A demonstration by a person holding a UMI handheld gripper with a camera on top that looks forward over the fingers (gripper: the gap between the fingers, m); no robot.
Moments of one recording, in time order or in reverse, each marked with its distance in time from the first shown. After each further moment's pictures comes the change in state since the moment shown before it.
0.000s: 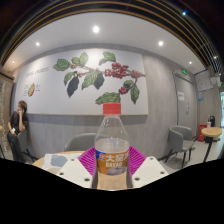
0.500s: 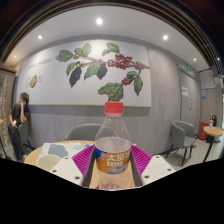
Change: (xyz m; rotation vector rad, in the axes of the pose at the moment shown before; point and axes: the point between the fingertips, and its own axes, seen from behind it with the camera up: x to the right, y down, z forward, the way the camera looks) arm 0.005 0.042 0.006 -0.091 -0.035 -0.026
